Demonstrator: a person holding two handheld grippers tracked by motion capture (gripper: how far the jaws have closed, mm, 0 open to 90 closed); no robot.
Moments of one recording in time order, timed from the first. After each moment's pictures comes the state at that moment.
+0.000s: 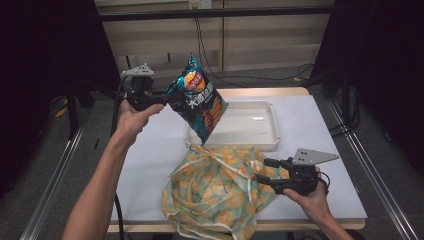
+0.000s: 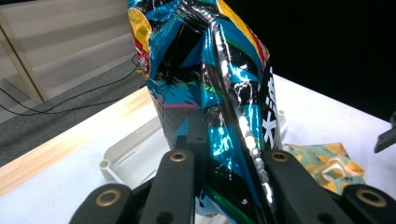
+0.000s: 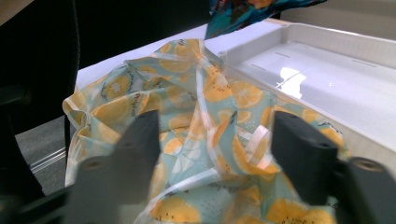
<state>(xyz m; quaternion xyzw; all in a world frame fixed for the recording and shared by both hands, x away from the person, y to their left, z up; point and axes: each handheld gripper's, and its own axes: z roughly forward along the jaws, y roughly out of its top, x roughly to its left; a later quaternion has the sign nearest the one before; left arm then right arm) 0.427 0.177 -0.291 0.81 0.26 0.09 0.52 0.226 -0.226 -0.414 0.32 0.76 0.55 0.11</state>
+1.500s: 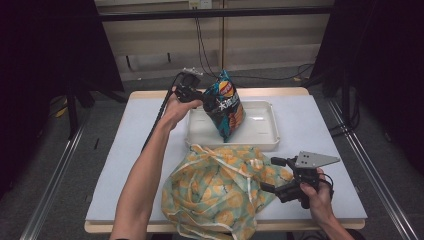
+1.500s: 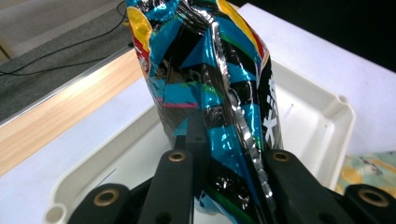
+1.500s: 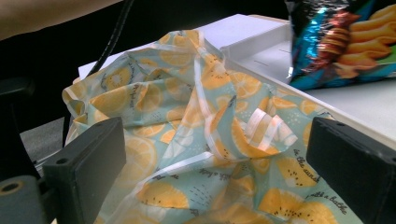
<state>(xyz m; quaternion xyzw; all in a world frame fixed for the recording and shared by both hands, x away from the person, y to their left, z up) 0.521 0.078 -0.372 0.85 0.27 0.05 0.44 0.232 -0.236 -0.433 0.31 0.76 0.56 0.10</state>
